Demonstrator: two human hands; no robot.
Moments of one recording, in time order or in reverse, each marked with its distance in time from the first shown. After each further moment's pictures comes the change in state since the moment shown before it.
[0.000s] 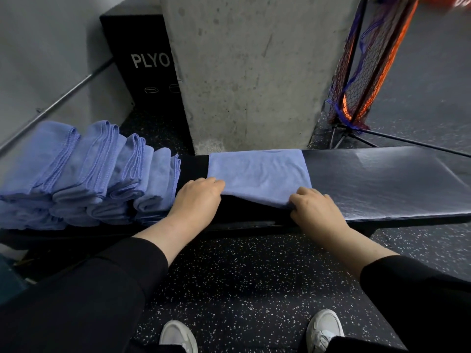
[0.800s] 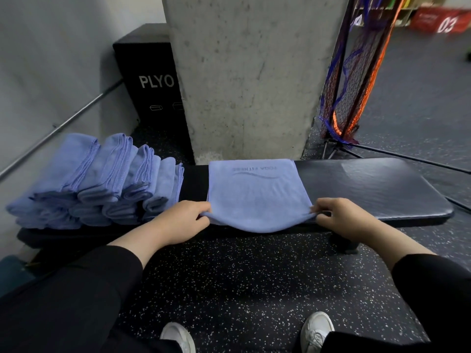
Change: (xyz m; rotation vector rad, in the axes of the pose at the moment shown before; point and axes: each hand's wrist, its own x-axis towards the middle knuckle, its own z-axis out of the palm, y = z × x) left_hand -0.049 -0.023 -0.030 -0.371 -0.308 -0.028; right_hand -0.050 0.068 -0.051 0.447 -0.136 0.070
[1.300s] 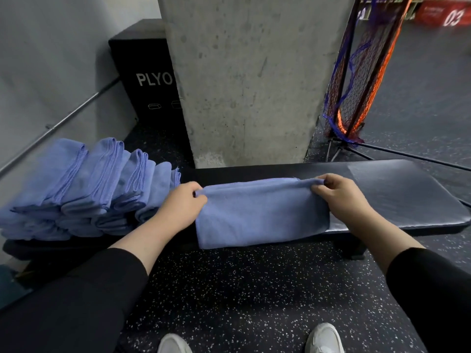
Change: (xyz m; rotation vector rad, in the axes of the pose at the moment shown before) left_hand 0.045 0.014 -0.017 -0.311 0.289 -0.337; right_hand 0.057 -0.021 -0.002 0.518 0.340 0.180
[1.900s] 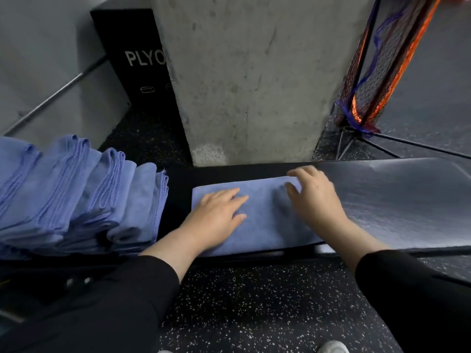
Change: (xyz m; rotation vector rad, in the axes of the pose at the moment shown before) left_hand 0.063 -0.007 0.088 0.534 -0.218 0.458; right_hand 0.062 0.011 0.091 -0.532 0.089 -0.281
